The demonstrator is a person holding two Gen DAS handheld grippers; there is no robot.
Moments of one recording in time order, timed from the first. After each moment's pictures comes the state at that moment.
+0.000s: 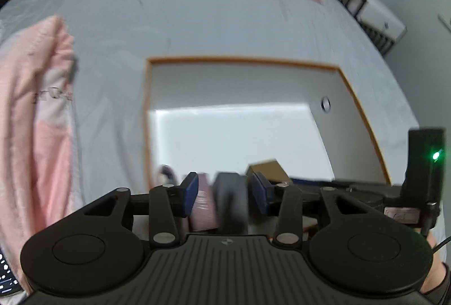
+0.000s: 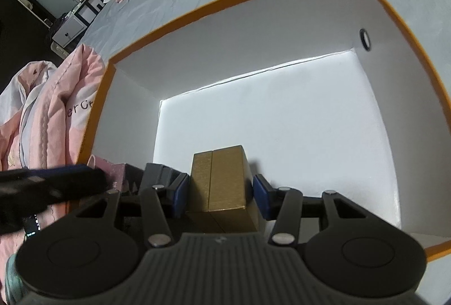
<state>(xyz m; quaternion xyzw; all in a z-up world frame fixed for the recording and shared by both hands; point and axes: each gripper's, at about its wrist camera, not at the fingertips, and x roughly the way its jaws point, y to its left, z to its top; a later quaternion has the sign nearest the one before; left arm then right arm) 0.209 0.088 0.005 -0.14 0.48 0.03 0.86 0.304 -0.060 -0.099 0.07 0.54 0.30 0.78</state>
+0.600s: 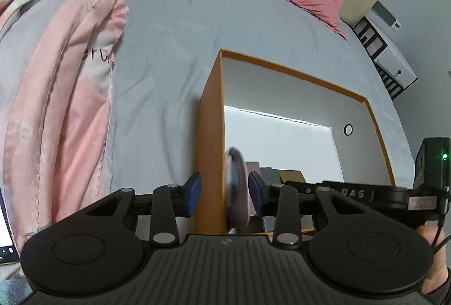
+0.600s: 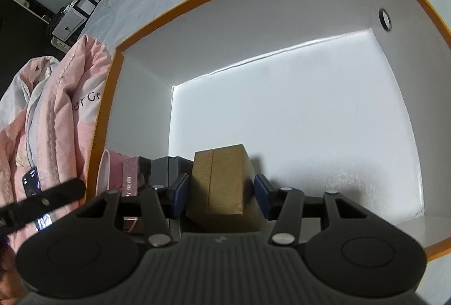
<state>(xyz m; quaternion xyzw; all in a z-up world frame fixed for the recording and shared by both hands) 0.173 0.145 -0.021 -0.23 0.46 0.05 0.86 0.305 -0.050 -0.100 0.09 0.58 0.30 0.75</state>
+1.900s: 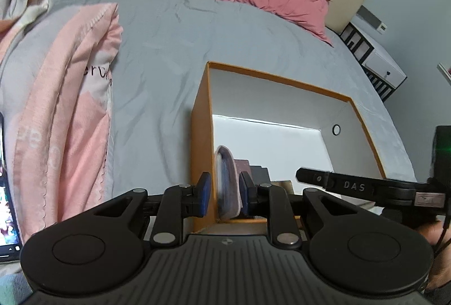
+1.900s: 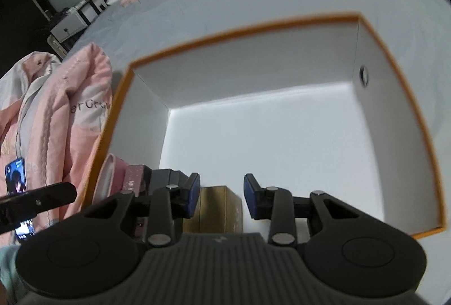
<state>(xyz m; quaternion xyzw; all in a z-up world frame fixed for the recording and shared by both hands) 0.142 0.123 -0.002 -0.19 0.42 0.04 0.89 0.260 -0.059 -0.056 0.01 0.46 0.29 0.84</state>
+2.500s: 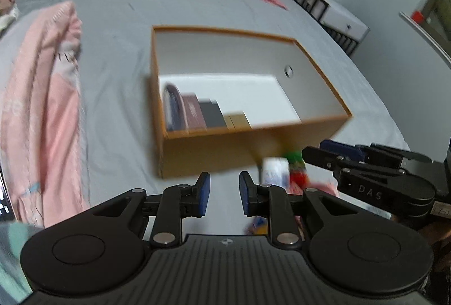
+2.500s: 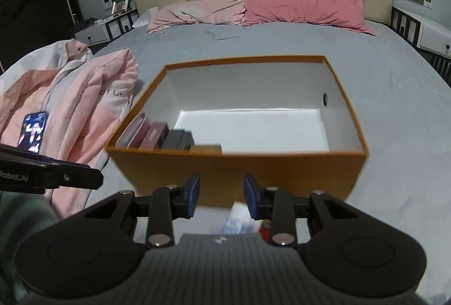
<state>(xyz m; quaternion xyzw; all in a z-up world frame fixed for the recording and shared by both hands) 0.085 0.070 -0.009 -0.13 0.46 -0.06 0.88 0.148 -0.128 -0.043 -0.05 0.36 0.31 0.88</state>
